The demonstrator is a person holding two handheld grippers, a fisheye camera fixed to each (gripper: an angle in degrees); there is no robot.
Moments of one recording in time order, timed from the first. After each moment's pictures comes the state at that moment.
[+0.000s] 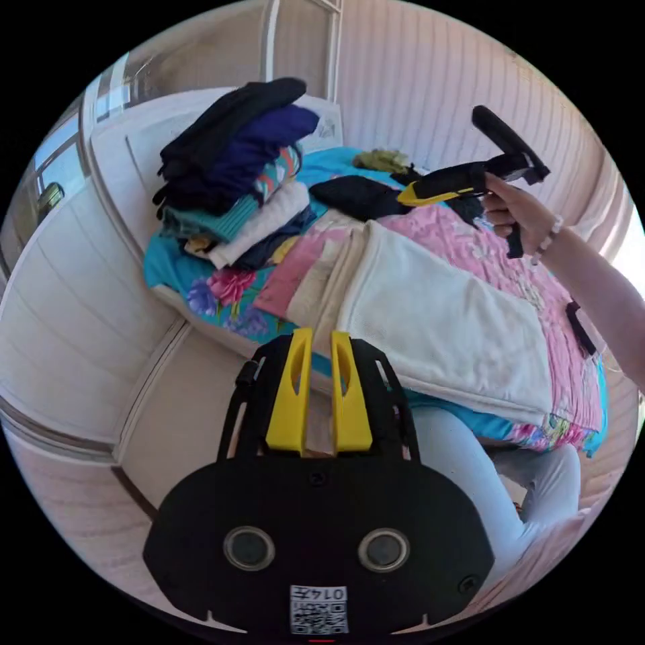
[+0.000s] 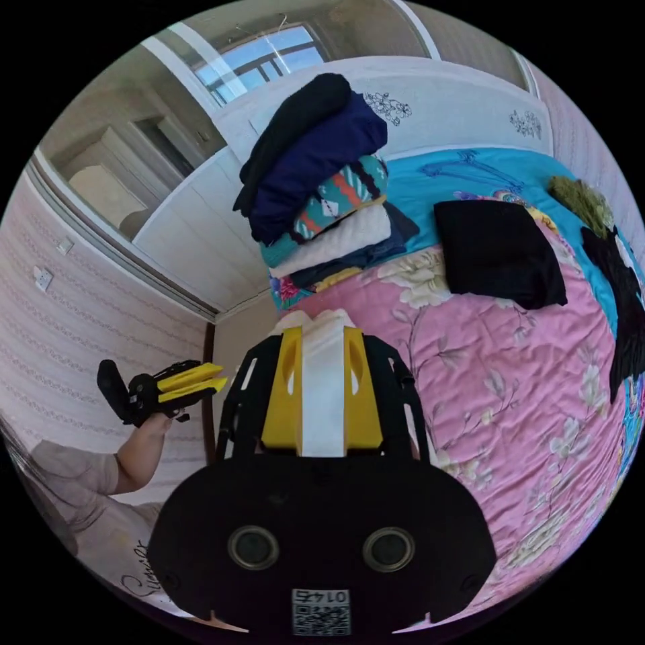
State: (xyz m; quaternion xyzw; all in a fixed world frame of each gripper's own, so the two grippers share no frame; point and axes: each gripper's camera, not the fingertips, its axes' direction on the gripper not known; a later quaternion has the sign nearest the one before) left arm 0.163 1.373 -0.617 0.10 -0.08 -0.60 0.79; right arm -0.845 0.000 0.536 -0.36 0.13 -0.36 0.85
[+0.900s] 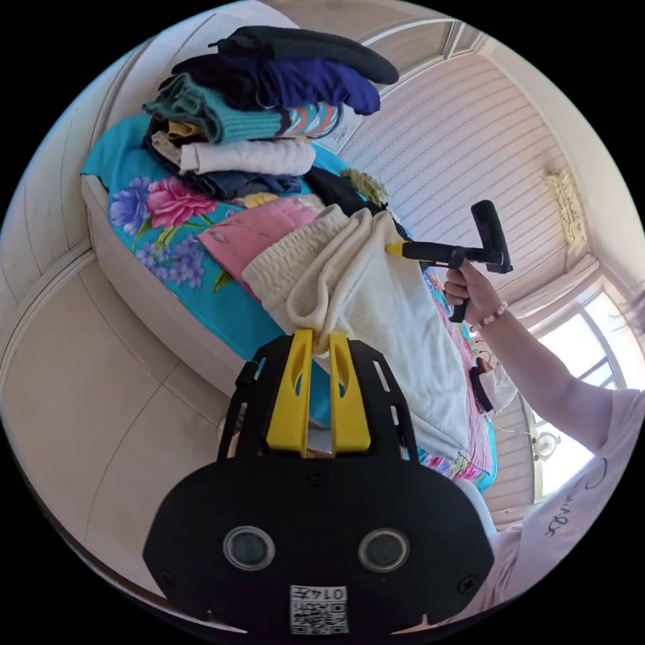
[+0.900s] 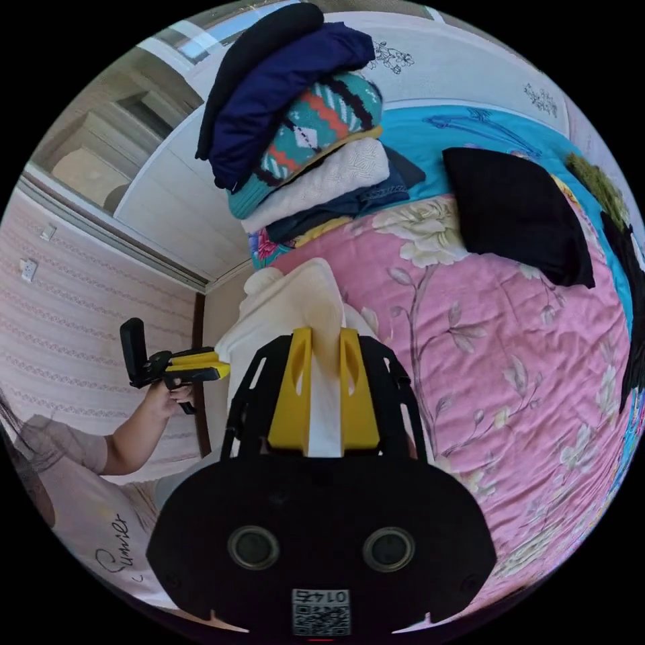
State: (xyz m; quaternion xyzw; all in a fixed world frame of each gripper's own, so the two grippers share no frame) left arm 0.146 1.482 -0.595 0.35 0.10 -0.63 0.69; right arm -0.861 -0.001 0.617 -0.40 0.15 -0.40 0.81
